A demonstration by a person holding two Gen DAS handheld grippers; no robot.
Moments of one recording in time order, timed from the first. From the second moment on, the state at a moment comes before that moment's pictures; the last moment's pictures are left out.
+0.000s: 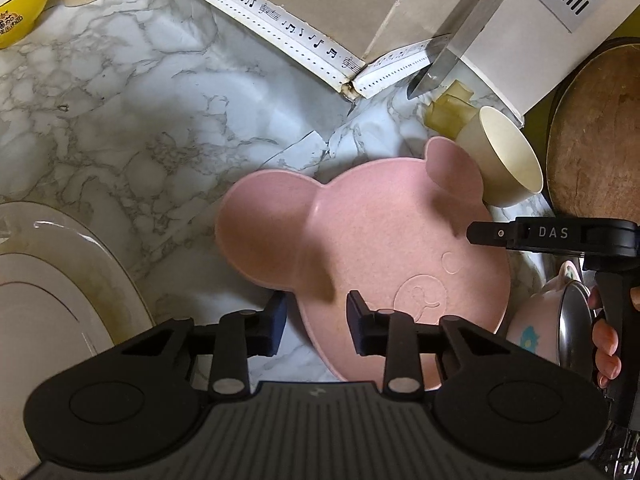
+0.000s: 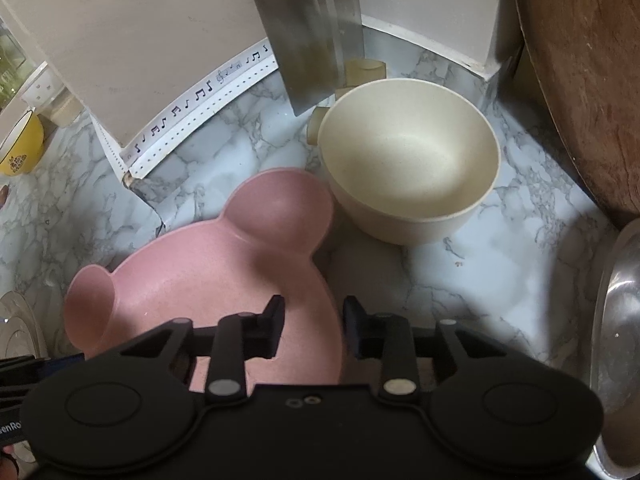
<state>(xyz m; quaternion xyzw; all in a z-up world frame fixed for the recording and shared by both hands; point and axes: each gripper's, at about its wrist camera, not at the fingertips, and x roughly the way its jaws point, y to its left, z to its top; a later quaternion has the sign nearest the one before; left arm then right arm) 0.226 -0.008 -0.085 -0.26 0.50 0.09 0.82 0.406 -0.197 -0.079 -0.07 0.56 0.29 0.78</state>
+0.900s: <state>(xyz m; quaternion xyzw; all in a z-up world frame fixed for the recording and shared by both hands) 0.204 0.006 -0.062 -0.21 0.47 0.08 0.85 0.379 -0.200 -0.045 -0.05 0.52 0.28 0.80</state>
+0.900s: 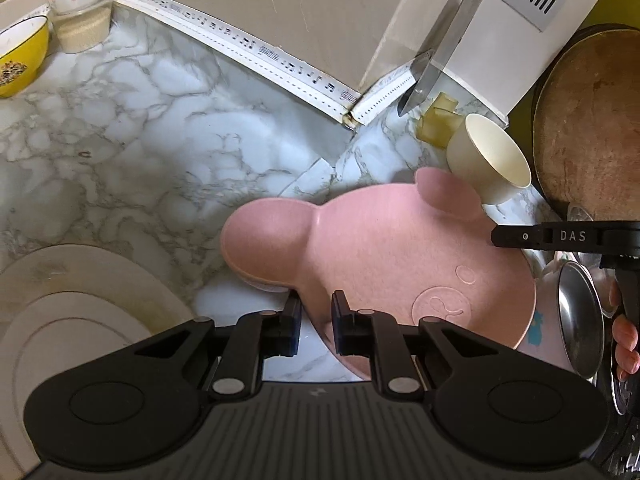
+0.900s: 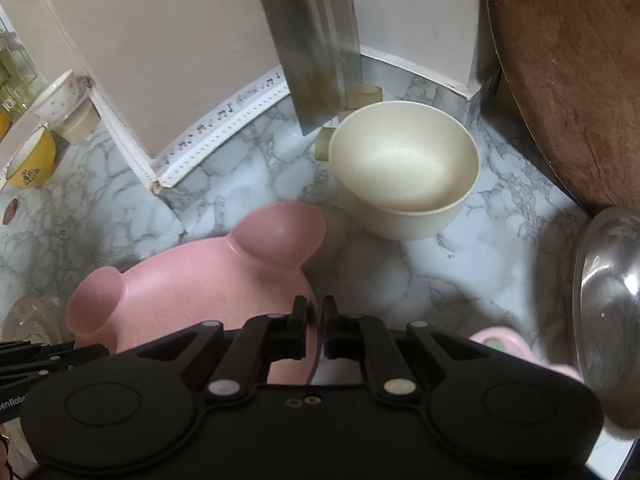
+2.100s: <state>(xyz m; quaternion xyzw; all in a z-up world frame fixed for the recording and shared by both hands) 0.056 0.133 -0.015 -0.17 0.43 0.14 0.88 0.229 -0.093 -0.006 -0.04 0.50 0.38 0.77</state>
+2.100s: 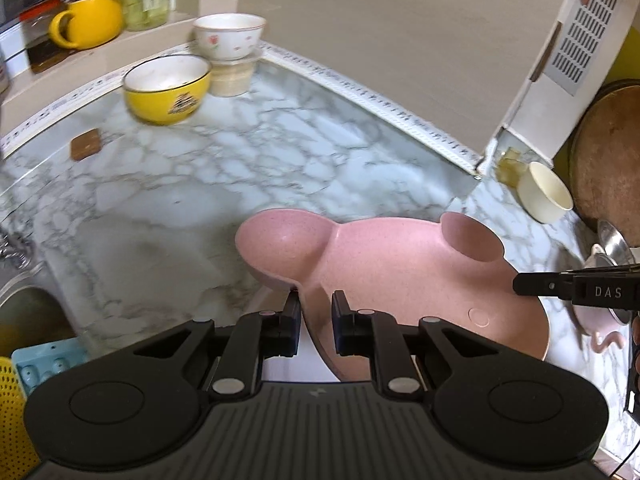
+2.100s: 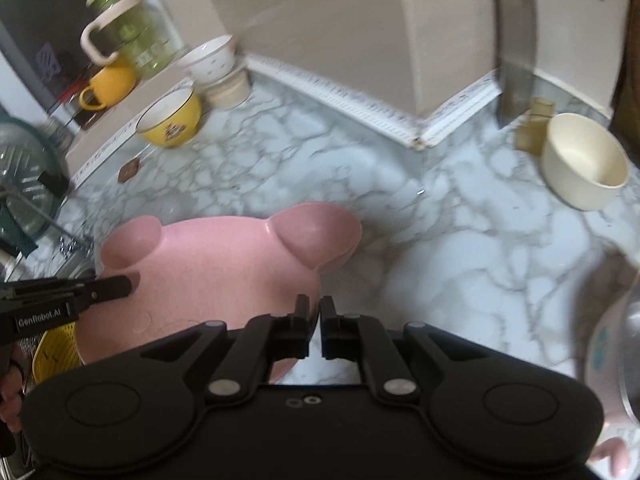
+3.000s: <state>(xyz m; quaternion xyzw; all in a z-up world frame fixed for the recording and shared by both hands) 0.032 0.160 -0.060 -0.18 0.44 0.16 0.86 0.199 -0.058 -0.032 -0.08 0.51 0.40 0.76</state>
